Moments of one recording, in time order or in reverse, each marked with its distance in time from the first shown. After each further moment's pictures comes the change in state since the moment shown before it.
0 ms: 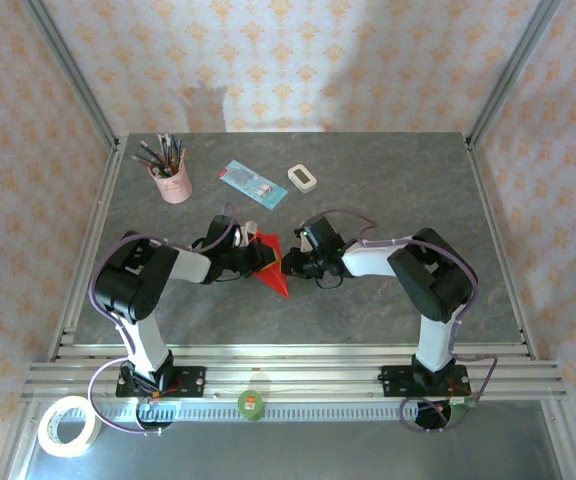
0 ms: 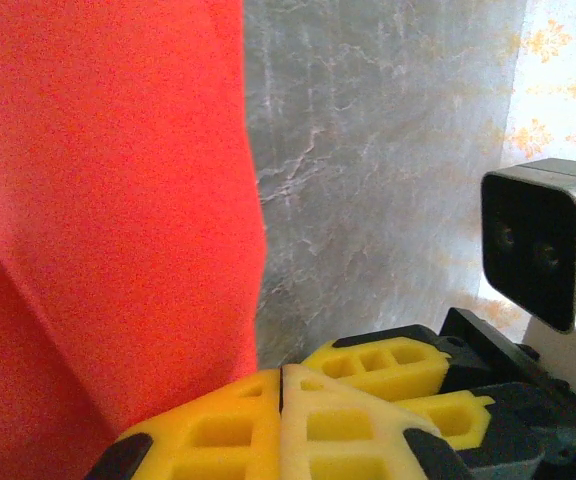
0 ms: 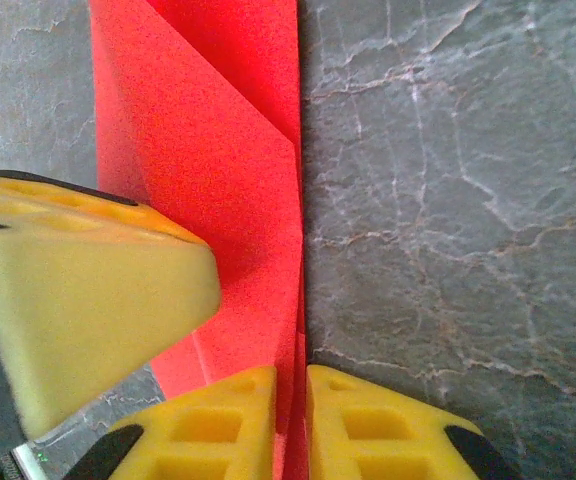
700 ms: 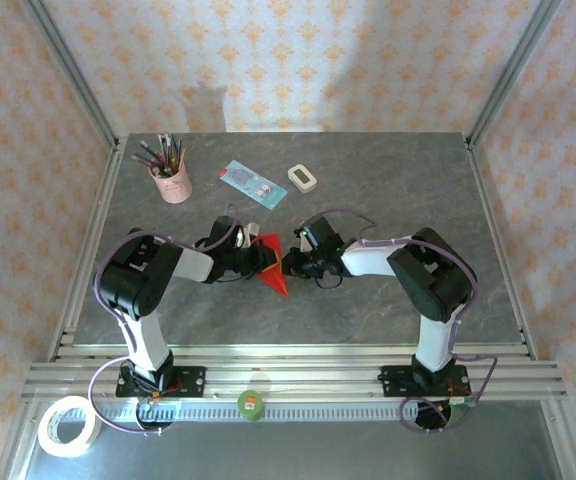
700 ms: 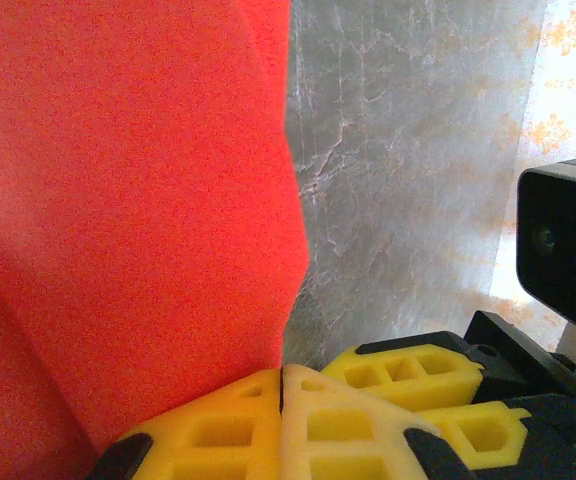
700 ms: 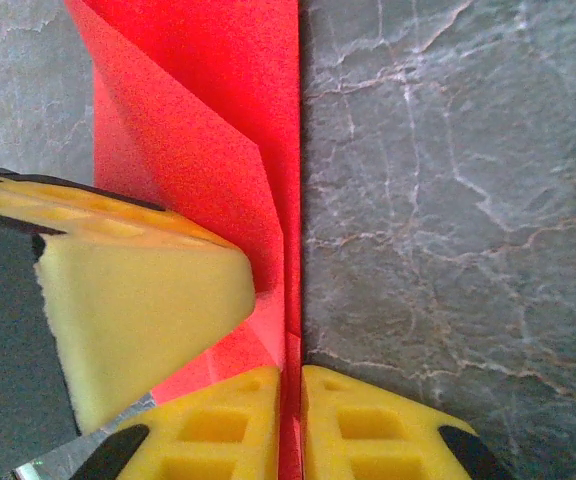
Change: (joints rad) left arm -0.007 0.033 0.014 -0.014 -0.003 0.005; right arm 0.003 0.006 0.012 -0.021 0.009 0.000
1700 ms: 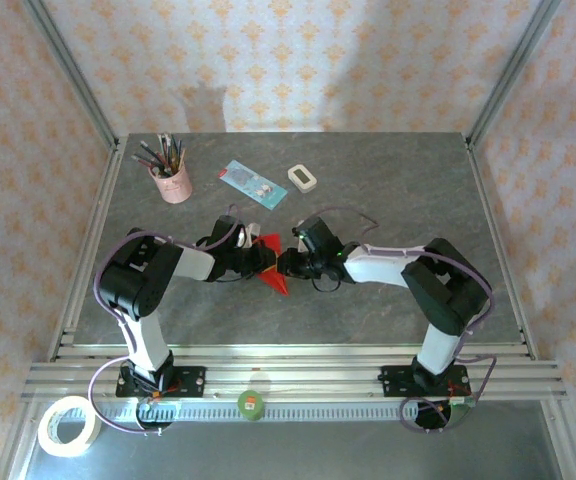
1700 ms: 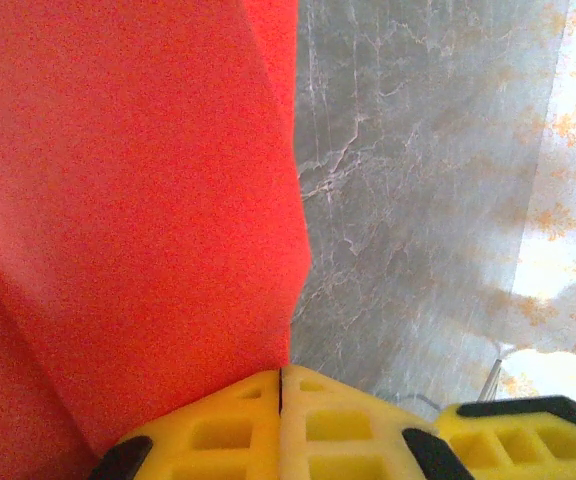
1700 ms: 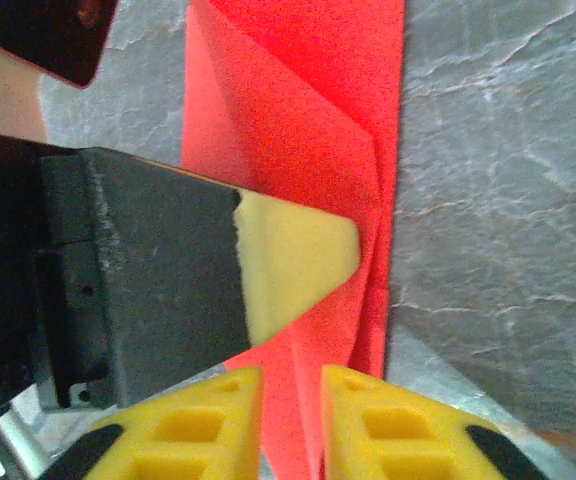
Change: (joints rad) left arm -0.006 0.000 0.019 -0.056 -0.024 0.045; right arm 0.061 -0.122 -0.034 -0.005 0.095 0.033
